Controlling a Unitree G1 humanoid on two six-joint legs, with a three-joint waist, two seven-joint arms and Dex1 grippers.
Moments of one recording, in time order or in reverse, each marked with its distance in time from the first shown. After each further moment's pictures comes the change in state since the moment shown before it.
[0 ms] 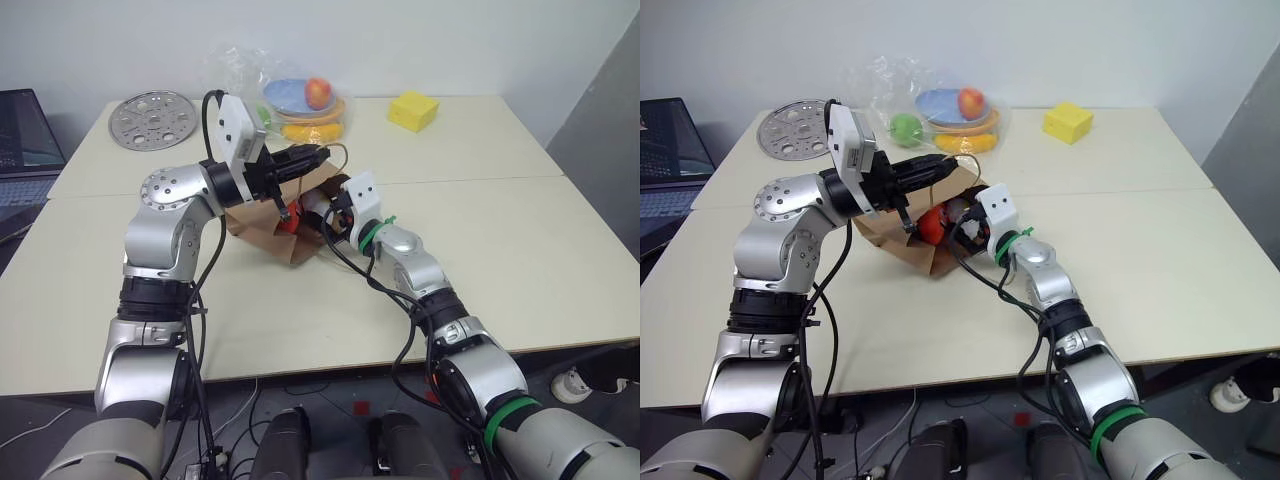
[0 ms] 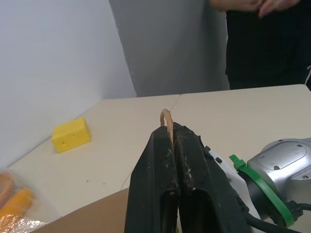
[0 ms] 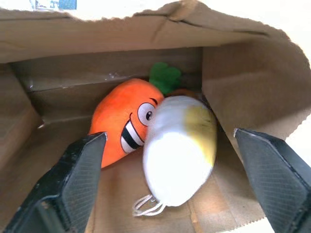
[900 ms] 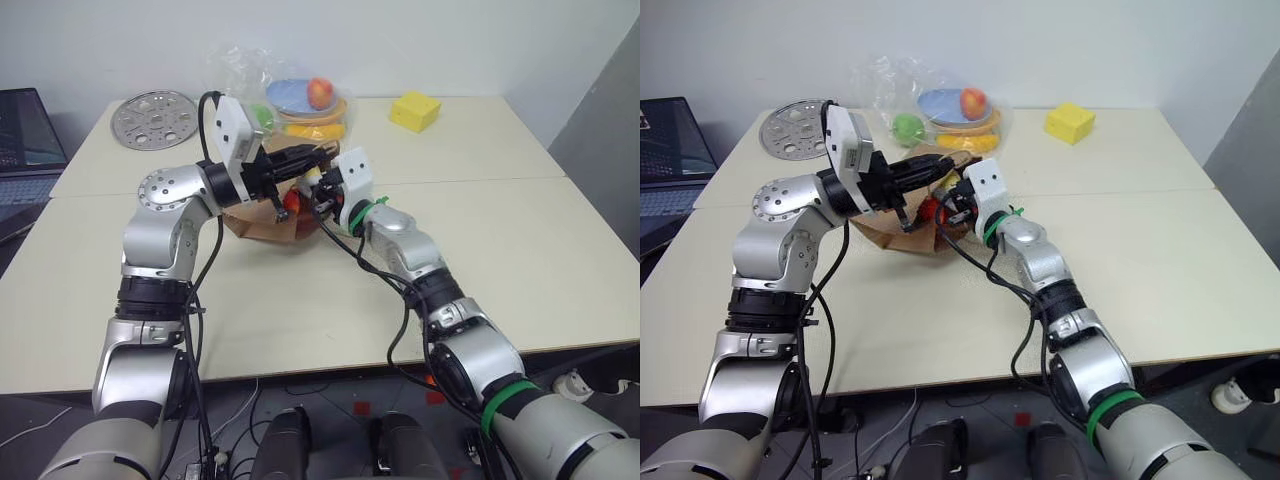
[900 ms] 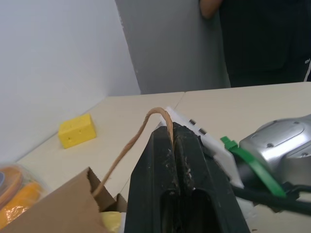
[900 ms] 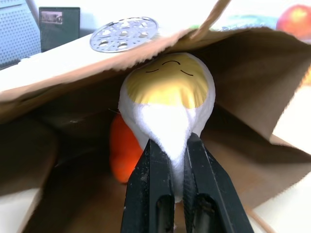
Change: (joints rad) left arm 0.000 0.019 0.001 0.017 0.001 -0.011 0.003; right arm -0.202 0.044 -0.037 0.273 0.075 -0.064 -0.086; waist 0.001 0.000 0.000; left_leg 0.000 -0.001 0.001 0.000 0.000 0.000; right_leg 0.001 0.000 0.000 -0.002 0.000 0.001
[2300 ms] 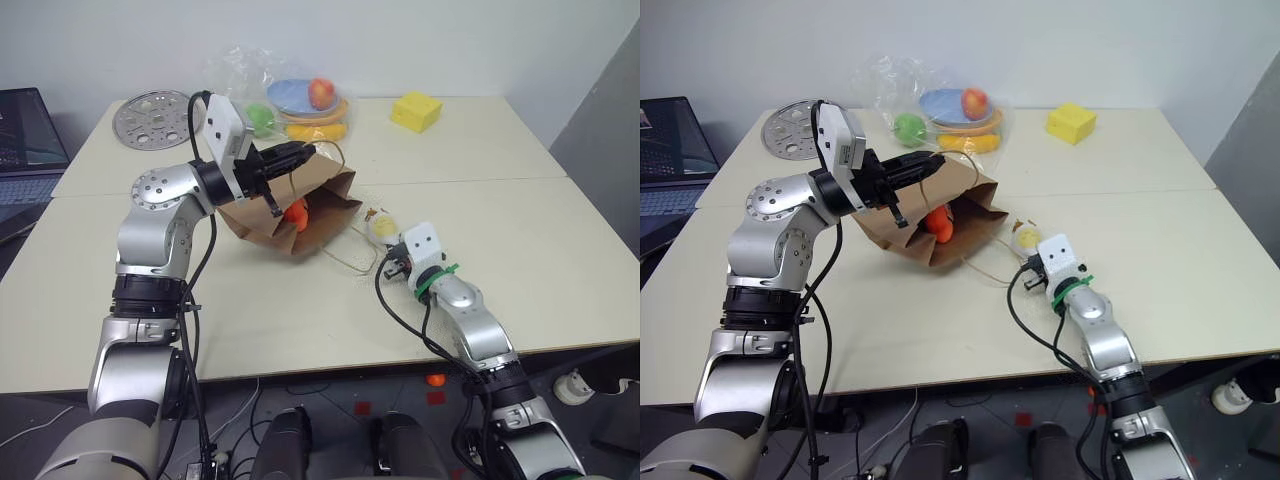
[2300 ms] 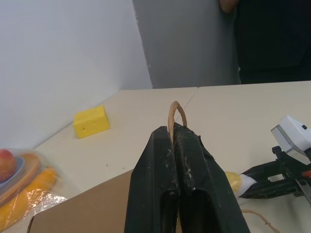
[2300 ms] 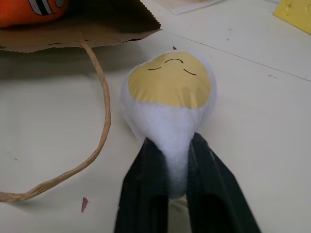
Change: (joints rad) left arm -0.006 0.016 0.013 0.045 0.009 -0.017 0.023; right arm 0.641 -0.268 0.077 -0.767 -0.158 0.194 -0.056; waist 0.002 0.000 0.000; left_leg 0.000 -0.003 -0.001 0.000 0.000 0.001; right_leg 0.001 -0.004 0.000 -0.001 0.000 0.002
